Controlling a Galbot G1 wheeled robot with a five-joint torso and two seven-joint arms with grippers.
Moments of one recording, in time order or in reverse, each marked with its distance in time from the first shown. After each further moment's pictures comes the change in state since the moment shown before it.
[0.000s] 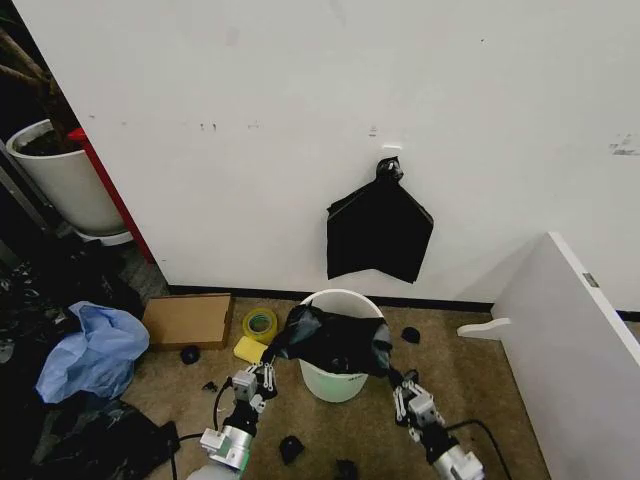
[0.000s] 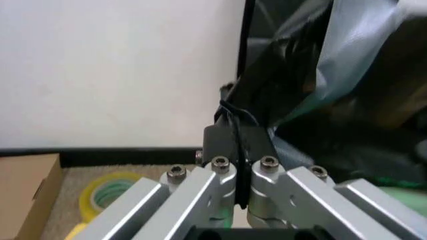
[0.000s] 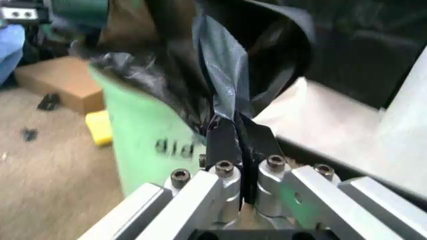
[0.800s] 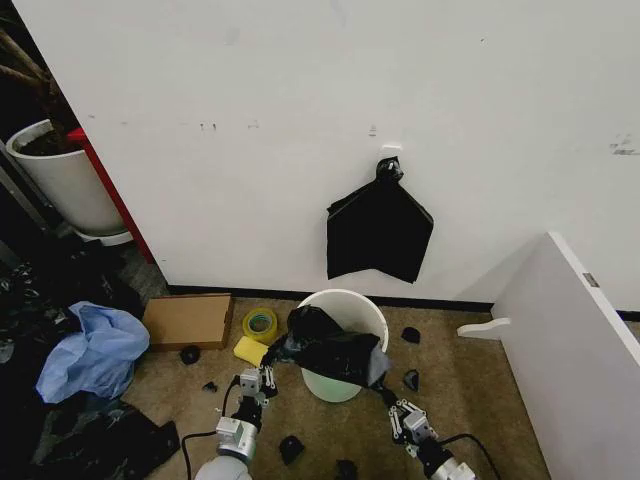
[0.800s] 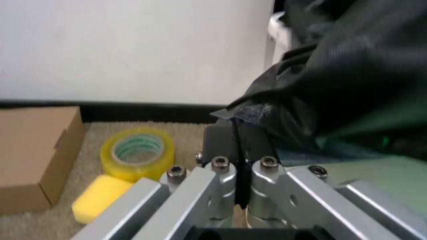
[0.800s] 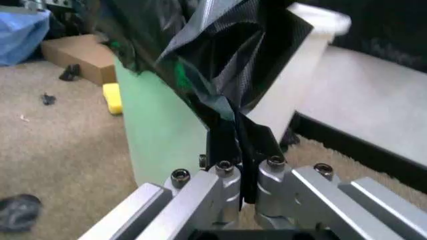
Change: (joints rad) left arm -0.086 -0.052 0.022 0.124 0.024 0.128 -0.092; right arm 0.132 0.068 0.040 -0.292 0.039 0.134 -0.239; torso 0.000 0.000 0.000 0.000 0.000
